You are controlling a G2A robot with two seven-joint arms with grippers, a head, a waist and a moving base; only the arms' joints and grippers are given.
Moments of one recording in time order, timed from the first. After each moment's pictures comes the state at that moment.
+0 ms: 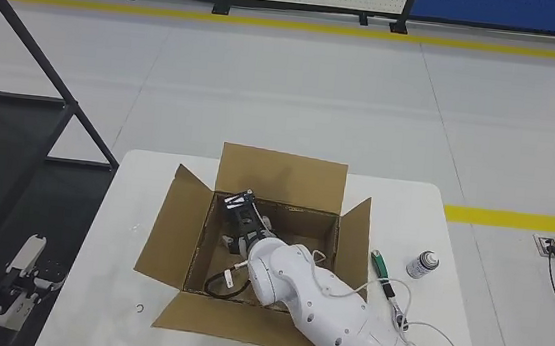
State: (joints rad) left arm 1.89 -1.25 -2.13 -2.29 -0.22 0.05 -0.32; right arm -0.44 -1.55 0.49 -1.14 -0.85 0.42 0.70
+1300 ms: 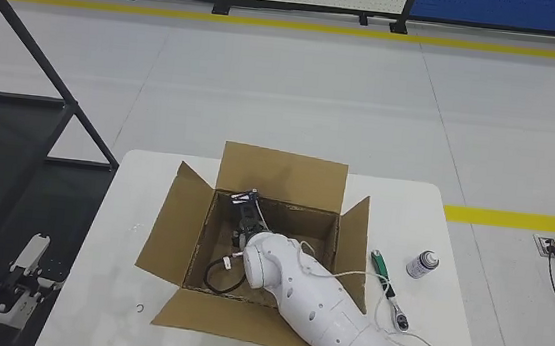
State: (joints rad) left arm 1.88 -1.25 -2.12 -2.29 -0.20 0.07 -0.32; right arm -0.37 -1.74 0.53 -0.71 -0.74 0.38 0.57
